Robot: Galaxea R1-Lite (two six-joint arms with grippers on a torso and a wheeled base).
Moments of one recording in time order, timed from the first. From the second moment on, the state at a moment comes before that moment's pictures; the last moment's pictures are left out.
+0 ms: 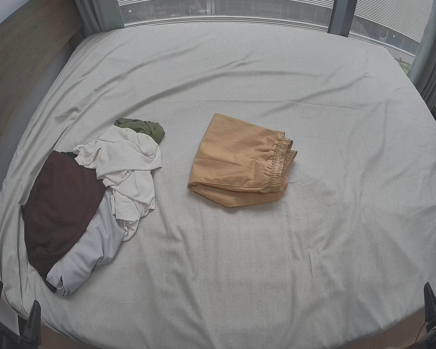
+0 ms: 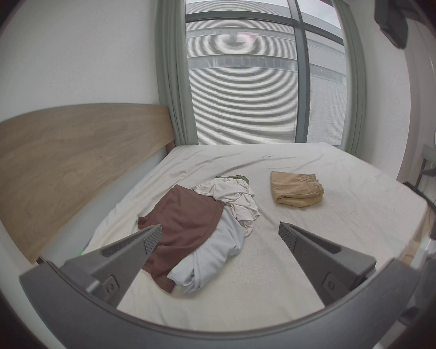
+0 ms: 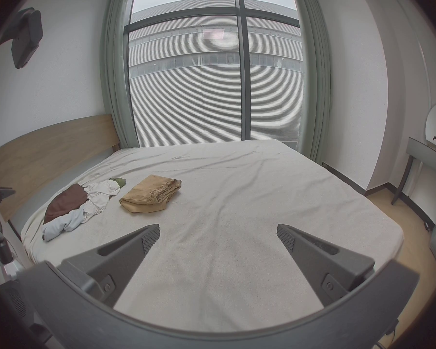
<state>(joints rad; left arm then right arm) 0.03 0.06 -0.02 -0.07 -0.01 0.07 -0.01 0.02 -0.02 -0.02 -0.04 0.04</state>
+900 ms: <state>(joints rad) 0.00 0.01 -0.02 -0.01 0.00 -0.01 -0.01 0.01 -0.02 0.00 0.03 -0.01</state>
